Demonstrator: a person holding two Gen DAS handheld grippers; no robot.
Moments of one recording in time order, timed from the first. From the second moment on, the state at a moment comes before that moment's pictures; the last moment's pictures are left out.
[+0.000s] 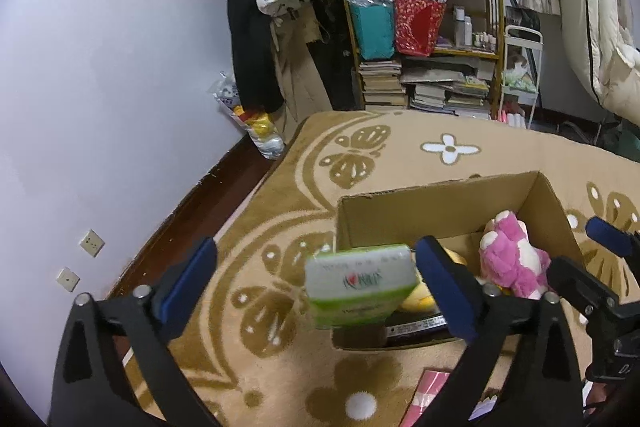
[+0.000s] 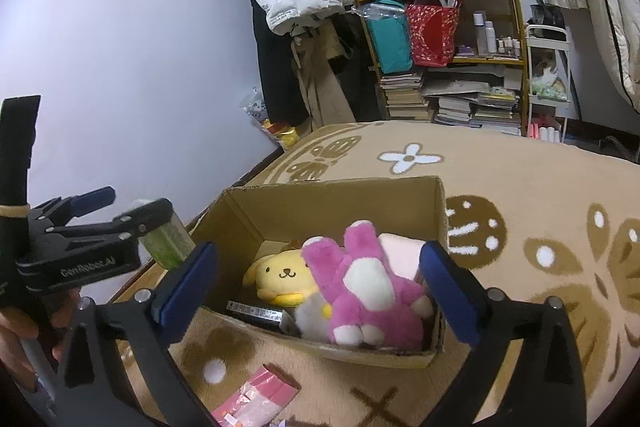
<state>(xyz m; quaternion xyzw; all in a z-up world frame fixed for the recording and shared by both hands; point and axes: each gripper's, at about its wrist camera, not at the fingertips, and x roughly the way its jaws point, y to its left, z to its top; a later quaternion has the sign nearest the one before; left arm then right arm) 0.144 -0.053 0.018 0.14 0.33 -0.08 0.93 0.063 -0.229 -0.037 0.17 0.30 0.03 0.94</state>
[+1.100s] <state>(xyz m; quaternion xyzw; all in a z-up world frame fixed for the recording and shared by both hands) 0.085 -0.030 -0.013 0.12 0.43 -0.12 0.89 -0.001 -0.184 -0.060 0.16 0.40 0.02 0.90</state>
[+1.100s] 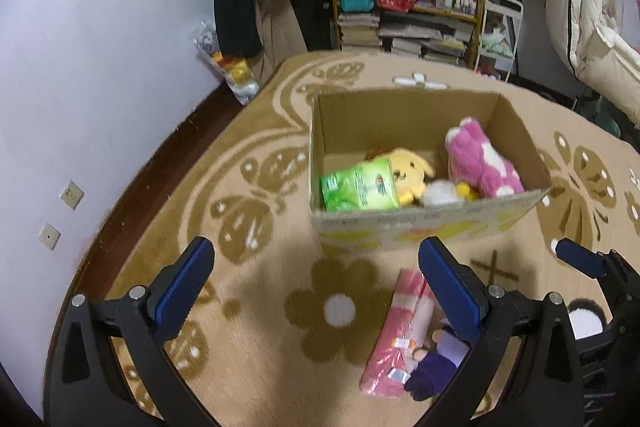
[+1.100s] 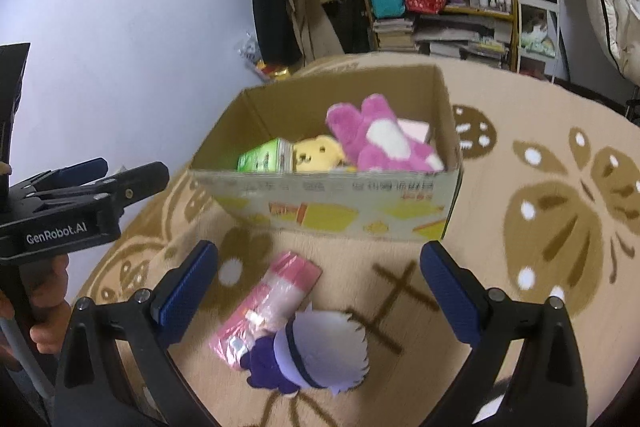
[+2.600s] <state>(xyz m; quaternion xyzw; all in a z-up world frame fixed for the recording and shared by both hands) 0.076 -0.071 -0.151 0.19 0.60 -0.16 0.76 -0.002 -0.126 -0.133 0.07 0.54 0.07 0.84</state>
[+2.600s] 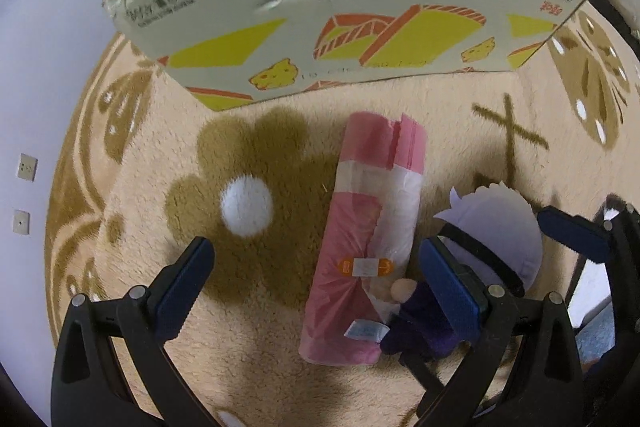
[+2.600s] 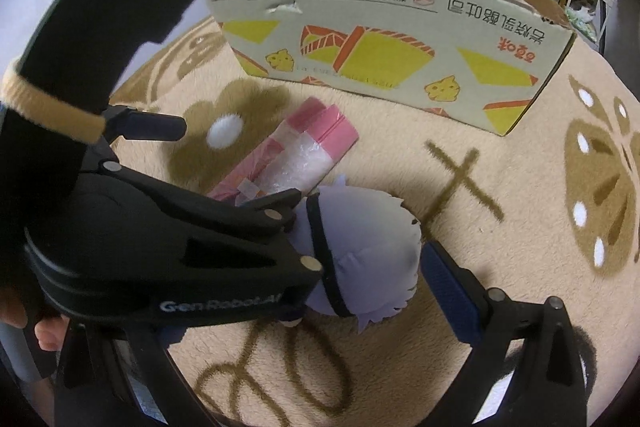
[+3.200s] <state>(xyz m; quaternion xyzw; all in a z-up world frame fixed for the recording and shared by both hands) 0.090 -0.051 -0.173 0.17 0.62 -0.14 0.75 0.012 -0.094 -0.173 0.03 0.57 0.07 0.82</state>
